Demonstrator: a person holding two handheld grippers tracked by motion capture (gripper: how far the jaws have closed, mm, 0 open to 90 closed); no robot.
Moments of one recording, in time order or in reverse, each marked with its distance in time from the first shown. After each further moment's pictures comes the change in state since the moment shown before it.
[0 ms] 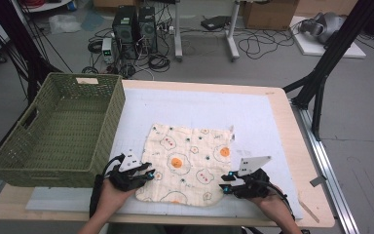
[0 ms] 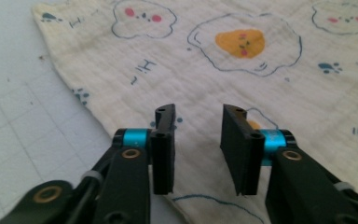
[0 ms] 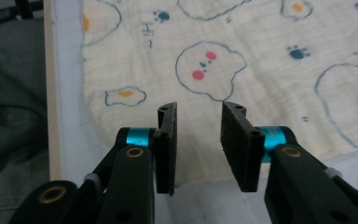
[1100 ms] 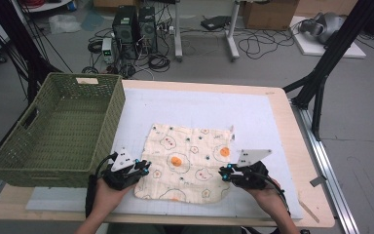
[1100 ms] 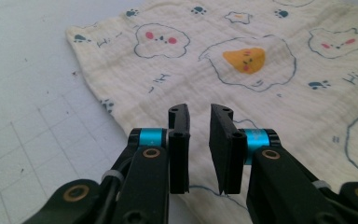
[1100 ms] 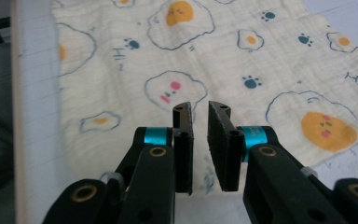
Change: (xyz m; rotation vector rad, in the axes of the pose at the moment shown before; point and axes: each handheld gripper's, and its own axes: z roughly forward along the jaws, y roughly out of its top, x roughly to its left) left arm 0.001 0.002 -0.022 -0.077 0.039 -0.015; right arm -0.005 0.012 -0.014 -0.079 -0.092 0.014
